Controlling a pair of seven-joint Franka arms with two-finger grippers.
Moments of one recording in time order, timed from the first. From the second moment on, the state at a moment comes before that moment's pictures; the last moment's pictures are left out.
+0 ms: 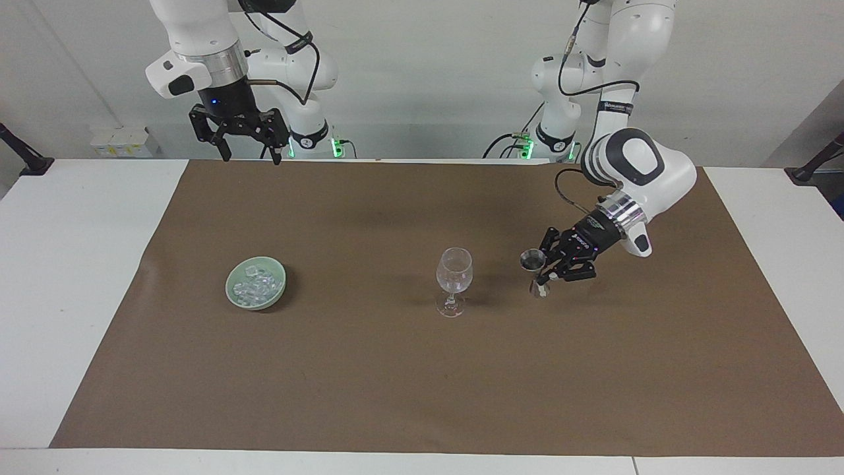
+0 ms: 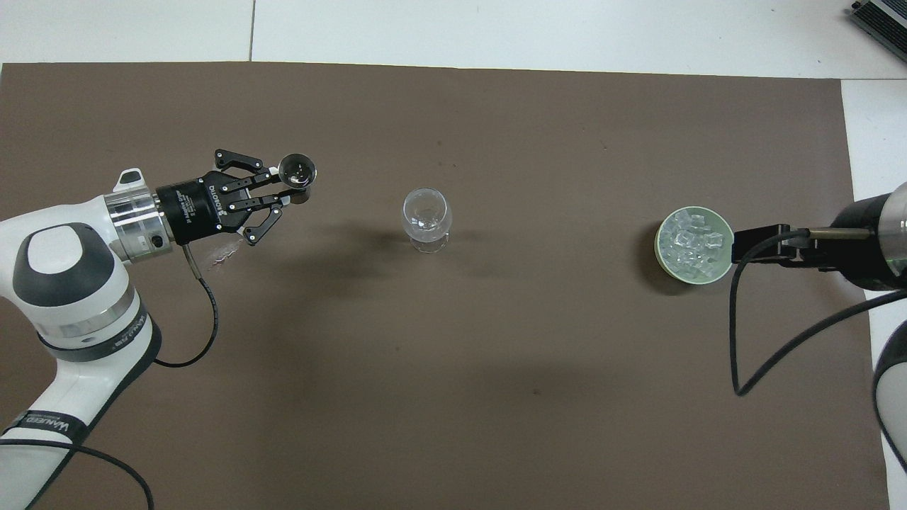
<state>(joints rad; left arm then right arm) -0.05 0.11 -0.17 -2.10 -1.56 2.40 -0.85 -0.10 -0.13 0.19 -1.68 0.01 1.60 0.19</state>
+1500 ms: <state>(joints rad) -0.33 0.05 -0.17 -2.15 -1.71 2.90 -0.86 -0.10 -0.13 0.19 -1.68 0.01 1.60 0.19</state>
